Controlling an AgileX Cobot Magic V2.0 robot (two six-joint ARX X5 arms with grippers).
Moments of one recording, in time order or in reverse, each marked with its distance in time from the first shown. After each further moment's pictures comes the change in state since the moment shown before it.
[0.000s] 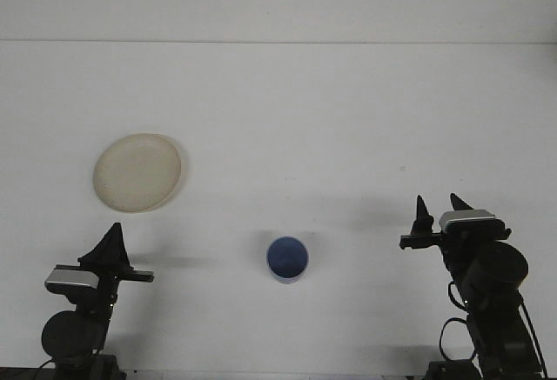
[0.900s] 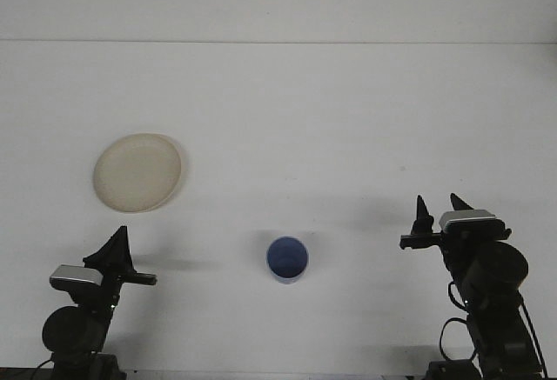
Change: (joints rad) left arm 0.000 0.003 0.065 -0.133 0.031 -0.009; right arm 0.000 0.000 0.000 0.000 0.000 0.000
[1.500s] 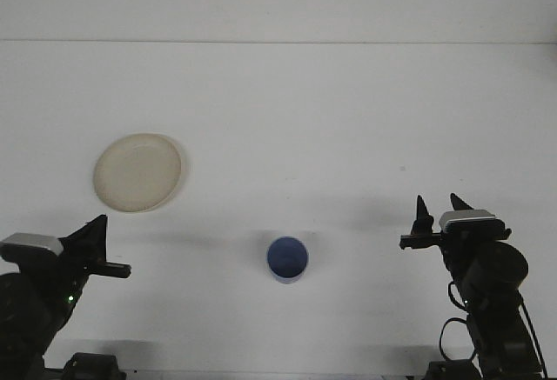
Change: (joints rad) left arm 0.000 0.483 0.792 -0.674 0.092 -0.043; right arm 0.000 0.000 0.000 0.000 0.000 0.000
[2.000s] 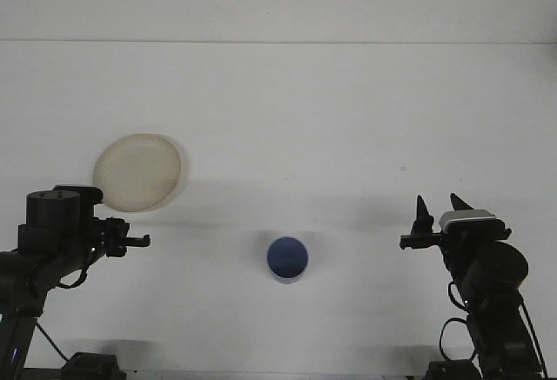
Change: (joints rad) left arm 0.000 0.439 0.202 -0.350 0.012 0.057; right arm 0.000 0.000 0.000 0.000 0.000 0.000
